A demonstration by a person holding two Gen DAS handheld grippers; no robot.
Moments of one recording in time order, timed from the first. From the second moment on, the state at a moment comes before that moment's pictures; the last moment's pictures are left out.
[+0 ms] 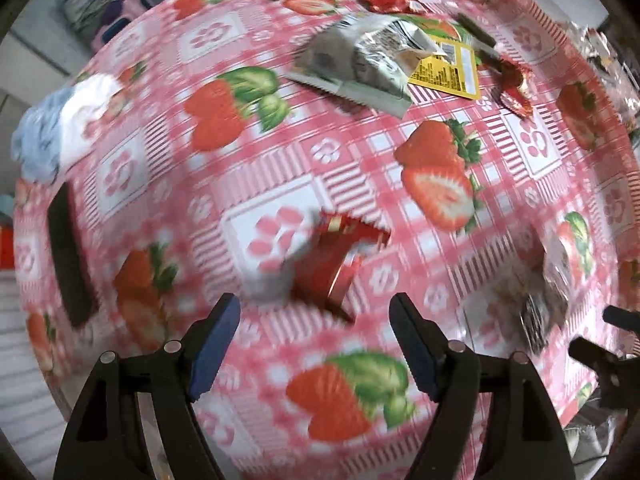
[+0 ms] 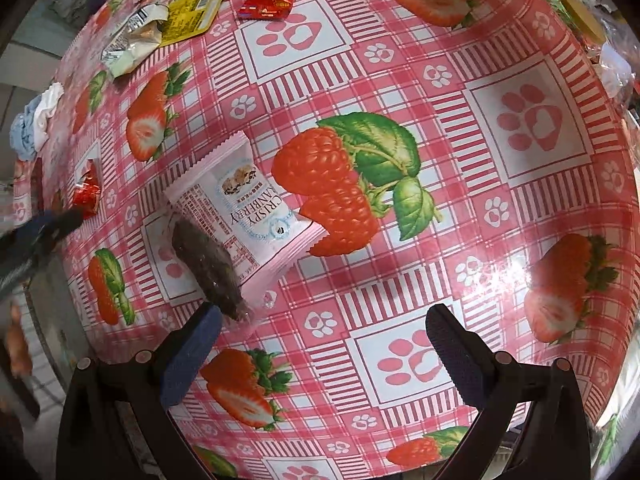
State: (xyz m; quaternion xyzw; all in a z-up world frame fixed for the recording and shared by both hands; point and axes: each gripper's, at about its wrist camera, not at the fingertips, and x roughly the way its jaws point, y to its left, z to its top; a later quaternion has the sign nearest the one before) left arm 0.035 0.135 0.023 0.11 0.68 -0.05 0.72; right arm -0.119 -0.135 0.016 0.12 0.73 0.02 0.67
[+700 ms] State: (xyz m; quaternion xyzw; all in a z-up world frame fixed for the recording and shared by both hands) left arm 0.032 0.114 -0.011 0.09 0.69 -0.08 0.72; right arm -0.091 -0.179 0.011 0.10 0.74 0.02 0.67
